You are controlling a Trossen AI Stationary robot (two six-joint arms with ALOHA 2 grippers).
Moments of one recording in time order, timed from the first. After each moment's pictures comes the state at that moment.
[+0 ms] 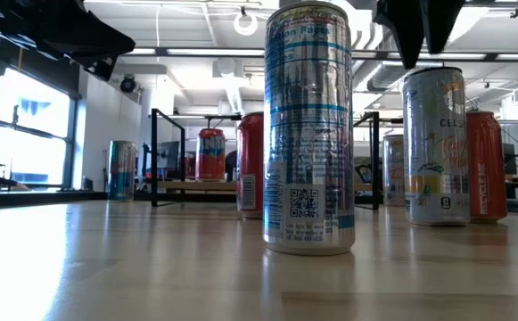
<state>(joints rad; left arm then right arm) -0.41 0.79 0.31 0.22 -0.33 -0.10 0.31 1.77 1.71 -1.57 0.14 0.43</state>
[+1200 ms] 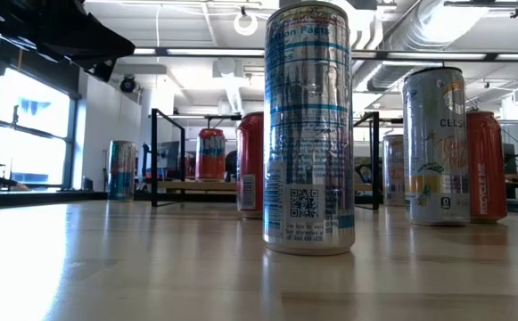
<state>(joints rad) -0.41 0.79 0.31 0.21 -0.34 -0.09 0.46 1.60 1.75 -1.57 0.32 0.78</state>
